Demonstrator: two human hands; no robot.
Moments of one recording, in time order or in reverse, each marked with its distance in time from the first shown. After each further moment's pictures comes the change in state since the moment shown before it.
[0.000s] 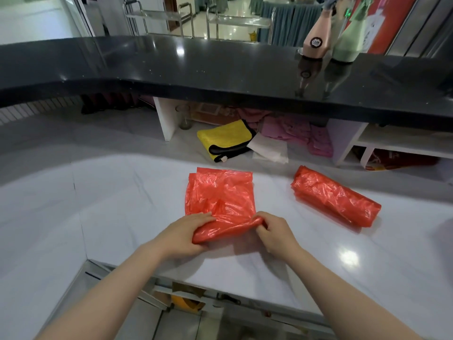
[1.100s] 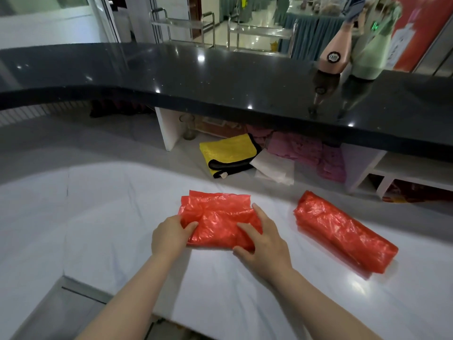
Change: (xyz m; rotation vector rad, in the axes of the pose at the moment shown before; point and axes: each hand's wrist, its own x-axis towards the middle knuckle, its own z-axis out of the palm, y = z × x) left_hand 0.055 0.013 0.003 -0.122 0.552 -0.679; right_hand 0.043 0.026 0.002 -0.369 0.072 -0.281
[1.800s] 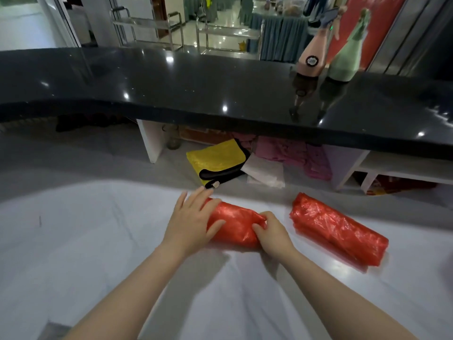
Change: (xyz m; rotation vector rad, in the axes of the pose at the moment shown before) left_hand 0.027 0.051 -0.029 0.218 0.174 0.903; right_hand 0.048 -0.003 -0.018 0.339 -0.078 0.608
